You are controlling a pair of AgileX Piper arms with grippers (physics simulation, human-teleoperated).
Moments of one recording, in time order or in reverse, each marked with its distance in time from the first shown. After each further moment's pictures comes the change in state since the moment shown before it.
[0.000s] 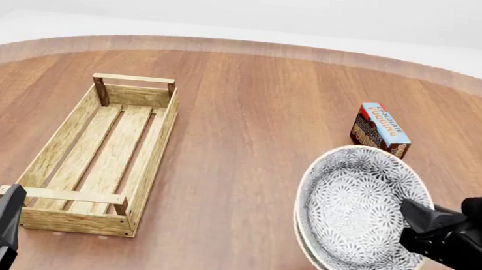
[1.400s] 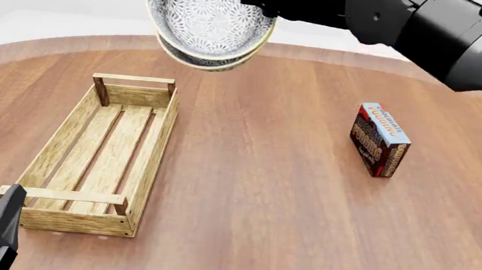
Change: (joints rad) left arm 0.000 0.000 0.000 0.000 0.000; right arm 0.353 1.082 -1.397 0.118 -0.096
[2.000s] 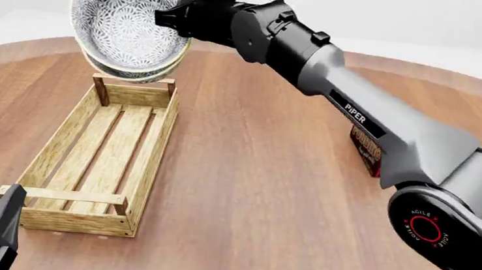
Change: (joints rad) left arm 0.000 0.000 0.000 0.000 0.000; right arm 0.141 0.440 -0.441 0.013 0.108
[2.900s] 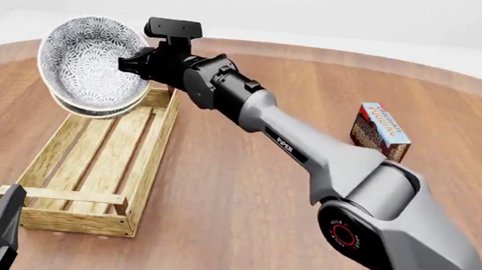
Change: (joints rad) left arm 0.000 0.000 0.000 0.000 0.000; right arm 0.084 0.246 -0.119 -0.105 0.107
